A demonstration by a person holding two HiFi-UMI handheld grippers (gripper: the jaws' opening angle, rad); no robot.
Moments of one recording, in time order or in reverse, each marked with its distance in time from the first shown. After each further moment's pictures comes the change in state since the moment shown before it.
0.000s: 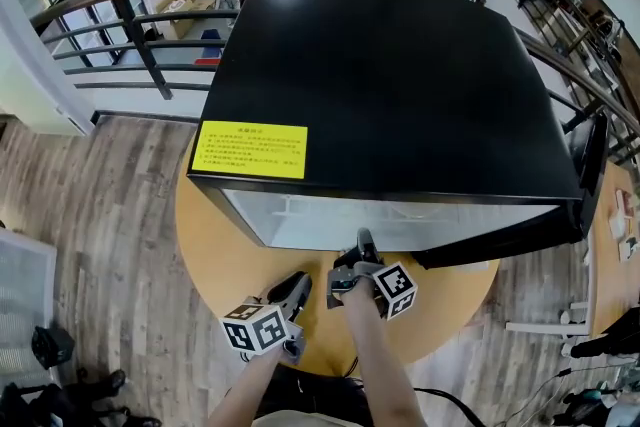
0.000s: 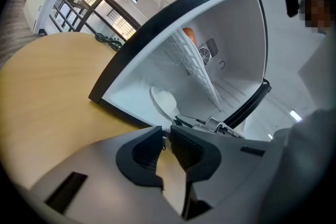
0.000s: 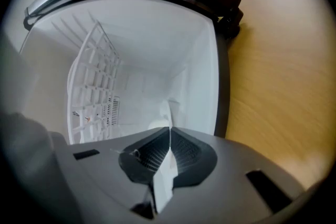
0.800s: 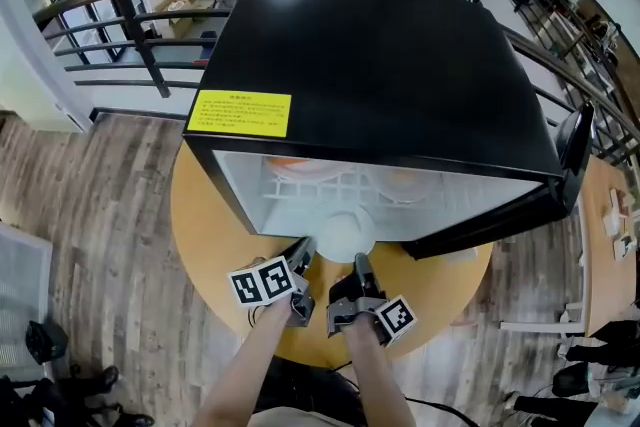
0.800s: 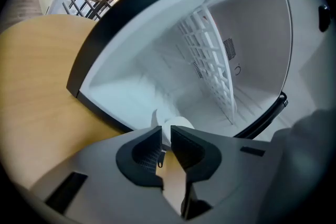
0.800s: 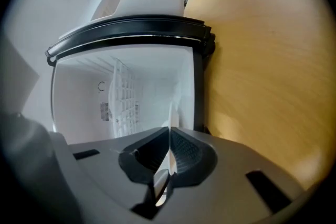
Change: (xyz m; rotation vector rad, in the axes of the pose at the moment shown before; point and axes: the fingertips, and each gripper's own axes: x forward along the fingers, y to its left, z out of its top) left arm 0.053 0.006 0.016 -0.138 -0.025 0.028; right arm -0.086 -0.011 0.000 0.085 0.052 0.159
